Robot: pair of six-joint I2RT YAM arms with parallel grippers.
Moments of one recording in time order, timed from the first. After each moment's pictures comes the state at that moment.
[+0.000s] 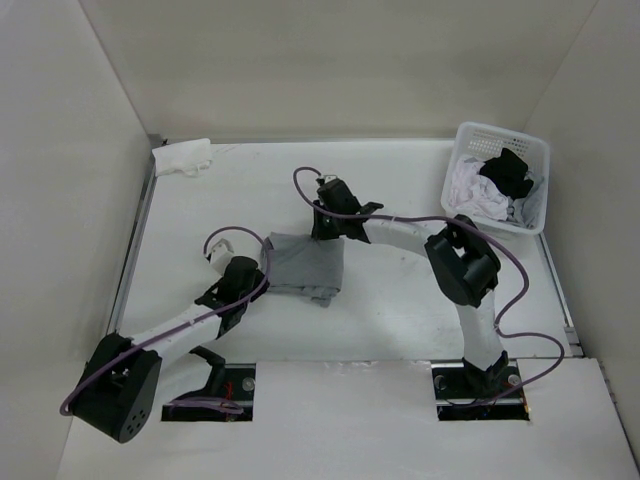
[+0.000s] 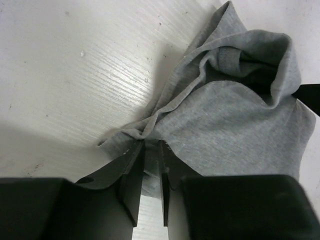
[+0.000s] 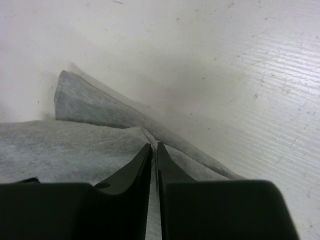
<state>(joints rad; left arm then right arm) -0.47 1.07 0.26 0.10 -0.35 -1.01 0.73 2.08 1.48 -0.17 0.02 0.51</state>
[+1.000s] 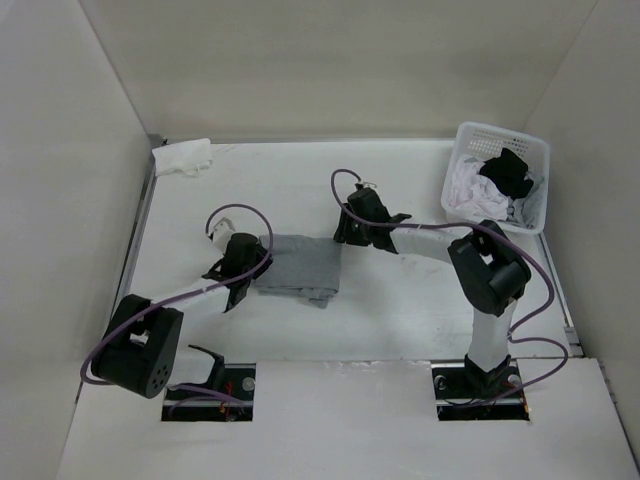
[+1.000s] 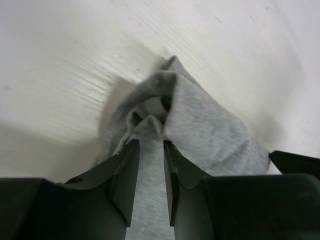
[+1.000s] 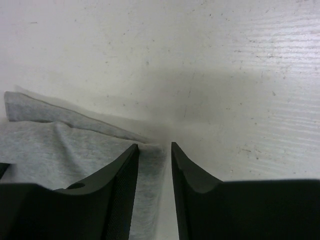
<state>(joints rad) -0.39 1.30 0.43 0.22 -0.28 -0.98 0.64 1.90 1.18 -0.05 0.08 0.69</state>
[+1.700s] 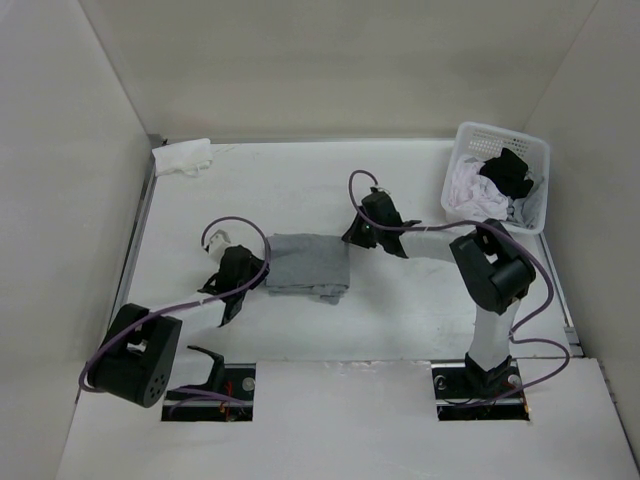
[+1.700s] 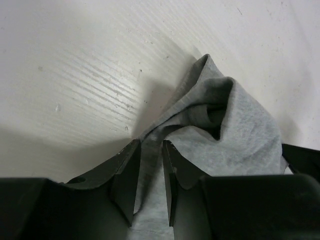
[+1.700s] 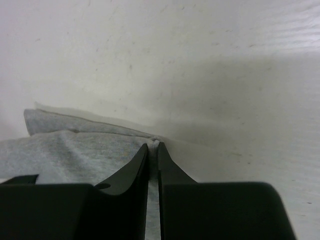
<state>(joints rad) -0.35 1.27 0.28 0.36 -0.24 -0.98 0.58 1.90 1.06 0.12 -0.01 0.81</state>
